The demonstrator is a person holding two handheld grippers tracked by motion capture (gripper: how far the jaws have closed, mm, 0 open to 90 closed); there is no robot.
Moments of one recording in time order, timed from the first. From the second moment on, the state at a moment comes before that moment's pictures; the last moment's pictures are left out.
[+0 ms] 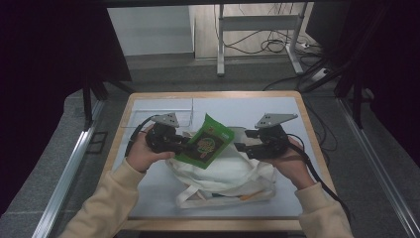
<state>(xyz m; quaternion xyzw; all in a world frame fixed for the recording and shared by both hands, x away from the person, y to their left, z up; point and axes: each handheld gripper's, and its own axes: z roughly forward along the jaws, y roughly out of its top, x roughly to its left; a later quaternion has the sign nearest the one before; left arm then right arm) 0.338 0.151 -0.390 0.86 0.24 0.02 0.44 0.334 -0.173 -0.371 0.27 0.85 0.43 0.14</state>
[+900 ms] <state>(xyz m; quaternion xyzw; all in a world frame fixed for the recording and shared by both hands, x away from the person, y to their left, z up) 0.323 0.163 -0.398 0.82 0.26 0.04 0.51 0.327 -0.166 -0.405 0.28 0.84 0.45 0.08</state>
